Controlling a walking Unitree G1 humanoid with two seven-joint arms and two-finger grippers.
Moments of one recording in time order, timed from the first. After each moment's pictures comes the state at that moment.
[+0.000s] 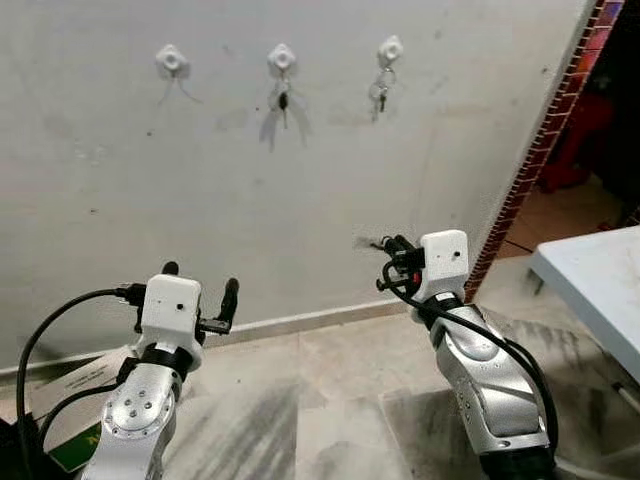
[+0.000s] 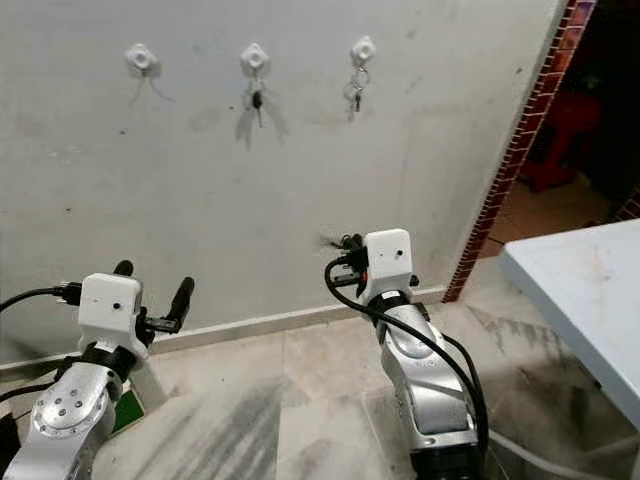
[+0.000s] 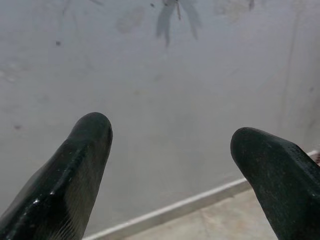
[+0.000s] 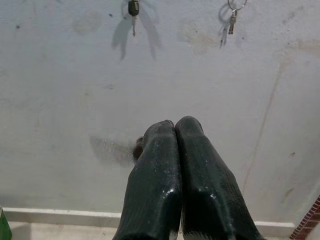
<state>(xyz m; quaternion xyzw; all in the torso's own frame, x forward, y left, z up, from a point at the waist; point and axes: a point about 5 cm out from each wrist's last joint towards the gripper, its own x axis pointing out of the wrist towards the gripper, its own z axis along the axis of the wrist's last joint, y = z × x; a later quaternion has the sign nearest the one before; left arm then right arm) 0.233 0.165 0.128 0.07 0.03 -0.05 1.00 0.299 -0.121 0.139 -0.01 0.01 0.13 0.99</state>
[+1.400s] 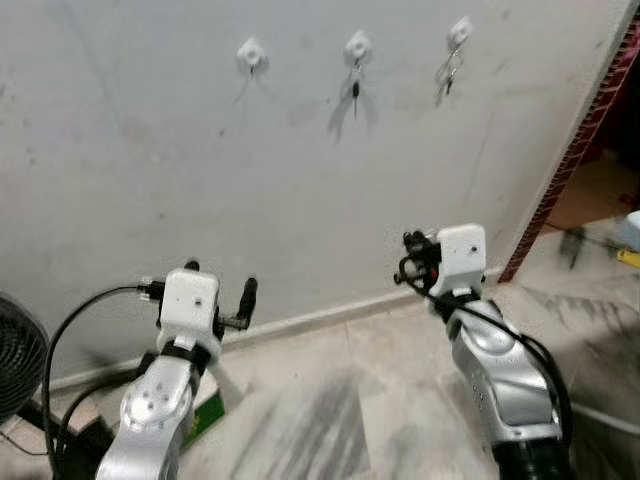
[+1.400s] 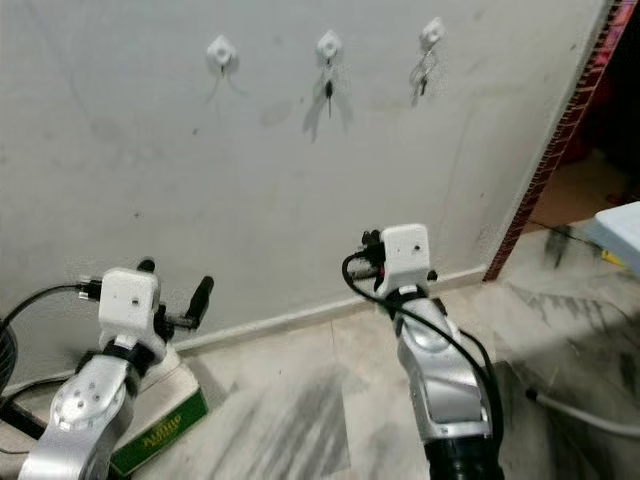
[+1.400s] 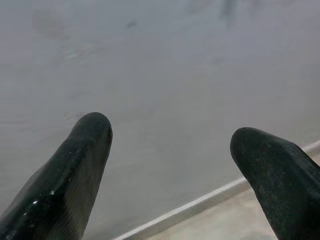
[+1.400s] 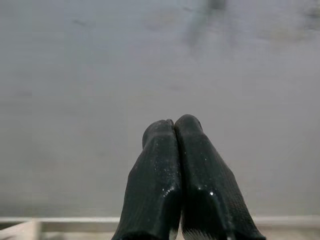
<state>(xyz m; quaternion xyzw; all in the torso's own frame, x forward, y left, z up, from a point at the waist) 0.238 0.161 0.131 0.08 0.03 -0.06 0.99 0.304 -0.121 0.139 -0.01 0.01 0.13 0.99</state>
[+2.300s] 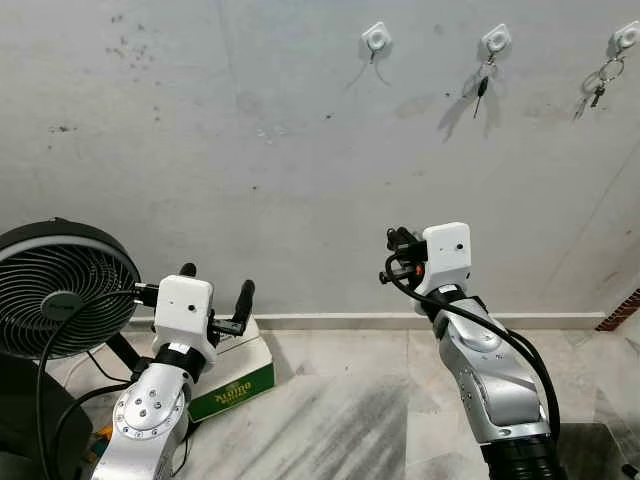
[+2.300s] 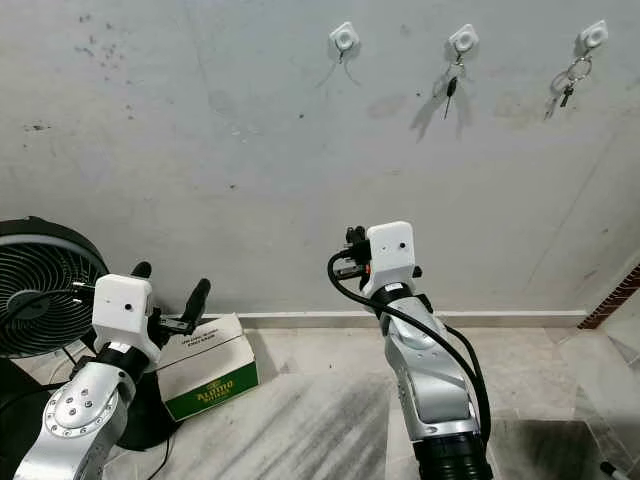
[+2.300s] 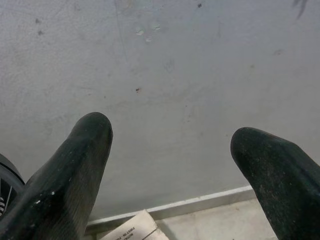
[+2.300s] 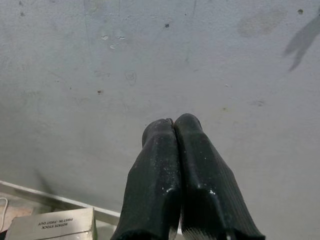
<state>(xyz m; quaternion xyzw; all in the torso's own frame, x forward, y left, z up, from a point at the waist) 0.235 0.156 0.129 0.06 0.02 -0.08 1.00 0.305 -0.121 0.142 -0.02 0.00 0.14 0.99</state>
